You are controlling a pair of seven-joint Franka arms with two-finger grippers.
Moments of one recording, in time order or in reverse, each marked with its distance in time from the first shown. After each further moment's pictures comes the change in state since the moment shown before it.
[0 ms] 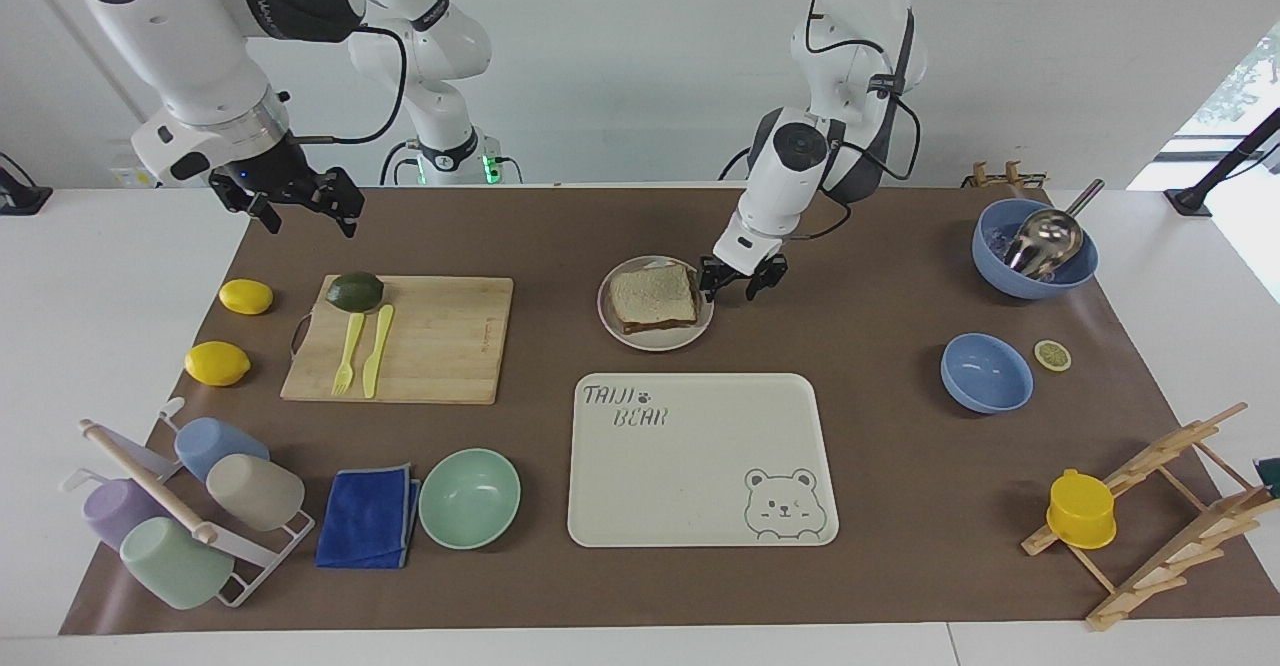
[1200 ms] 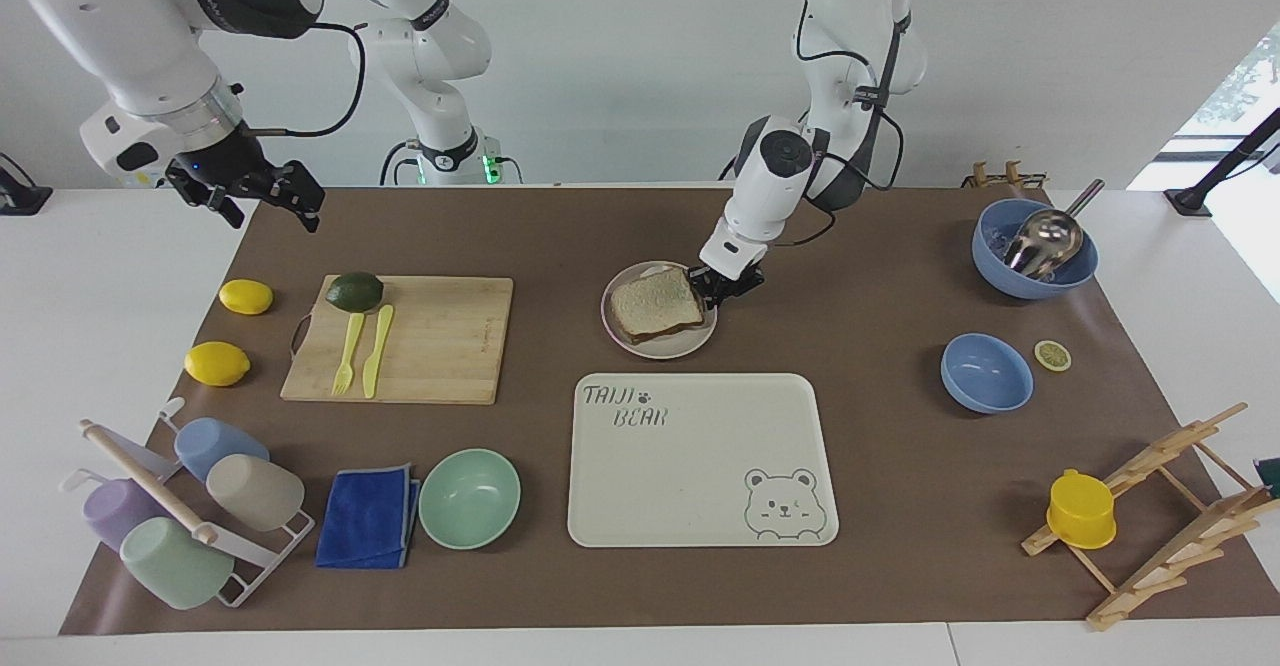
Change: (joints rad) left arm -0.027 0.037 -0.001 0.003 -0.042 0.061 -0.002; right arm -0.008 -0.012 -0.065 -0.006 0.000 0.002 -0.073
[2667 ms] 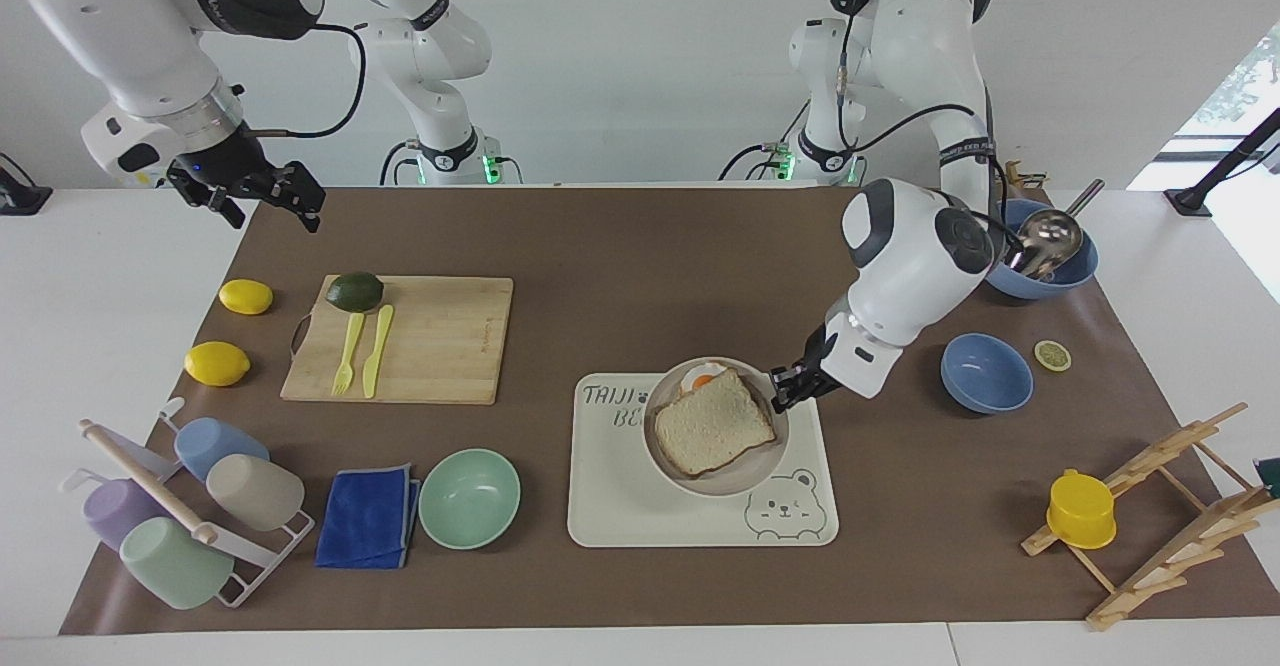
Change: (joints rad) left arm 0.280 0.460 0.023 0.861 -0.125 -0.367 0.158; right arm 0.000 0.000 0.000 -0.001 0.000 0.000 0.000
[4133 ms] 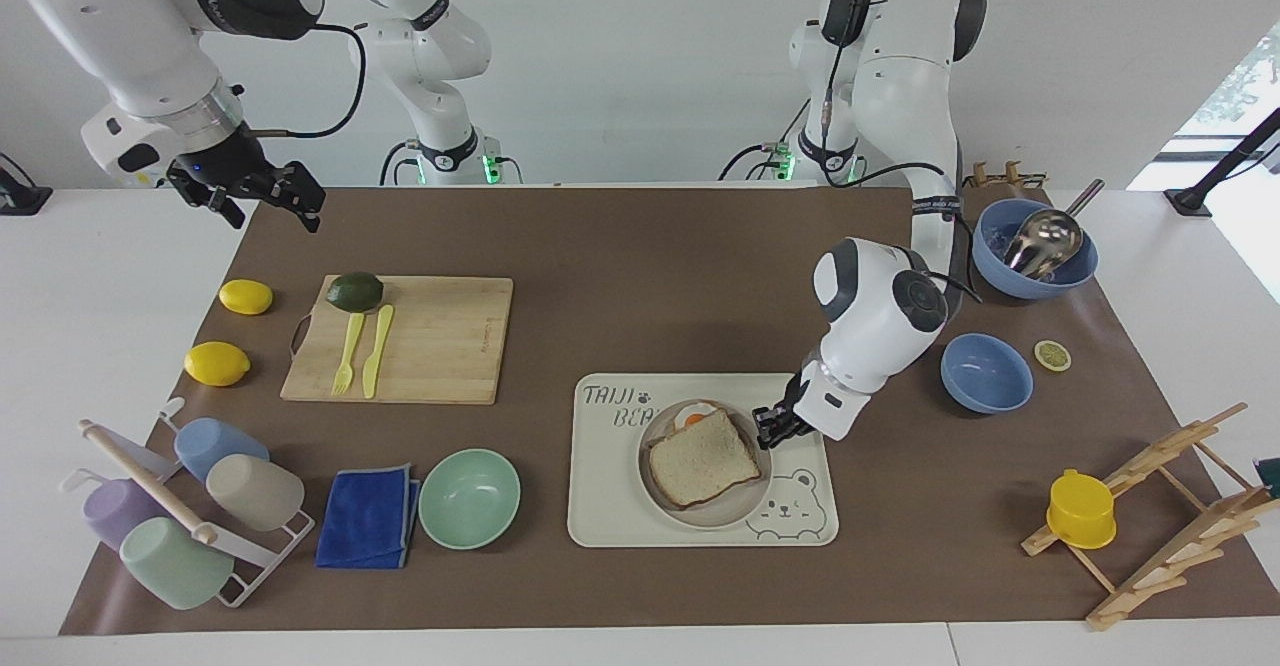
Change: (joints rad) left arm -0.011 0.031 -0.003 -0.093 0.000 0.145 0.132; right arm 0.000 0.000 0.000 0.000 0.000 0.000 0.000
